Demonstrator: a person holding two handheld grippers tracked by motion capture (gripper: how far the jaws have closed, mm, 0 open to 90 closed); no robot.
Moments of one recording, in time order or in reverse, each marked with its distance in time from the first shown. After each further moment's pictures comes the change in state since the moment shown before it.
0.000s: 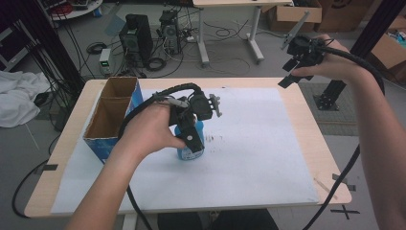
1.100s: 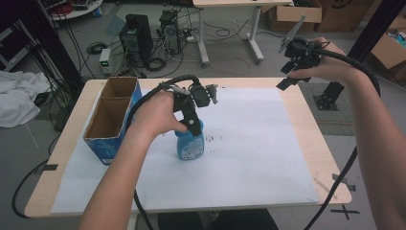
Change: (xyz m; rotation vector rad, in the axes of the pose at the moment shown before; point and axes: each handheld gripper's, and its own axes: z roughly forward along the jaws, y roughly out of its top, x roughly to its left) left arm 0.053 0.009 0.043 0.096 0.000 -0.080; right arm -0.002 -0.001 0.011 0.011 0.013 -0.005
